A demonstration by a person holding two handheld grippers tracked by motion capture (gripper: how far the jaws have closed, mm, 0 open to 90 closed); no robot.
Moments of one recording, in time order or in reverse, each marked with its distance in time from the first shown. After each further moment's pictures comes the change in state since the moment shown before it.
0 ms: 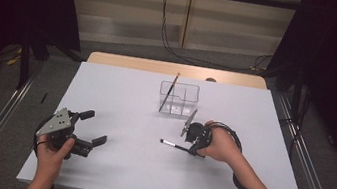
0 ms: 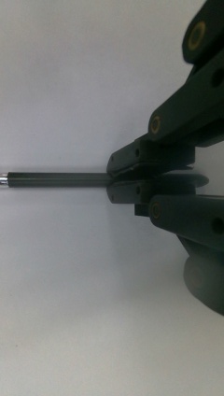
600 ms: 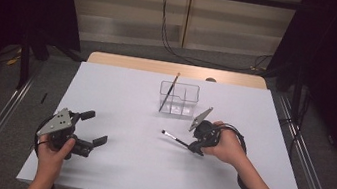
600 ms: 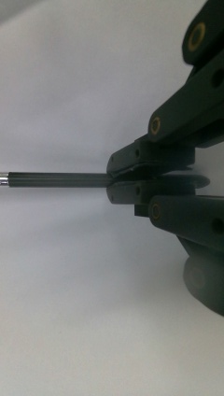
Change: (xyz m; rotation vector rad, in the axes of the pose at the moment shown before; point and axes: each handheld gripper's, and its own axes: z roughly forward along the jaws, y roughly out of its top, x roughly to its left) left arm 0.001 -0.002 0.001 0.010 -0.002 -0.002; right arm -0.006 -0.022 -0.005 -0.223 0.024 0.117
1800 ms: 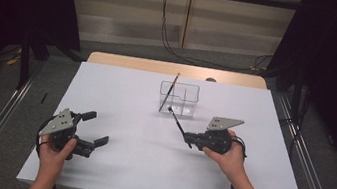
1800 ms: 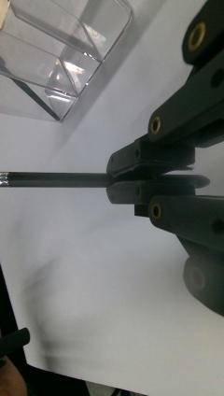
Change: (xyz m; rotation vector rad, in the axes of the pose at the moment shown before) left arm -0.002 0.000 0.004 0.002 -0.003 -0.009; right arm 0.013 -0.034 -0.007 -0.645 -0.012 0.139
